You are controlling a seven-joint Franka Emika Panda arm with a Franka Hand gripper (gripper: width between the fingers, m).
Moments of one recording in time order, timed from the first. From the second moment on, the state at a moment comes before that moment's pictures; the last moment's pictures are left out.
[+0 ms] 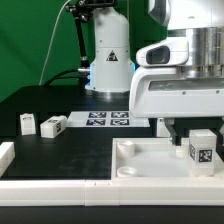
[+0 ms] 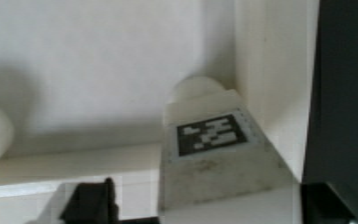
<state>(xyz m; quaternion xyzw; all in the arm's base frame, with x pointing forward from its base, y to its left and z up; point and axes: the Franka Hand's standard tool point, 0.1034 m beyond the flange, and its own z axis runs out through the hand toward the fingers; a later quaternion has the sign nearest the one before) 0.636 0.115 0.074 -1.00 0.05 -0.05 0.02</state>
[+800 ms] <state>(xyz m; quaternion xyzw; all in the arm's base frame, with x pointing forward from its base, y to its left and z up) 0.634 0.109 0.074 -0.97 0.25 -0.04 0.03</state>
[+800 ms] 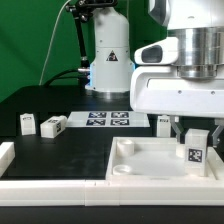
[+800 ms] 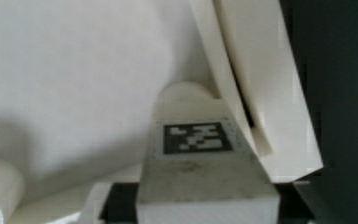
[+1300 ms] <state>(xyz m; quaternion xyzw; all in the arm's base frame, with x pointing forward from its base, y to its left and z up) 0.631 0.090 0.074 -0.92 0.38 -0.05 0.01</state>
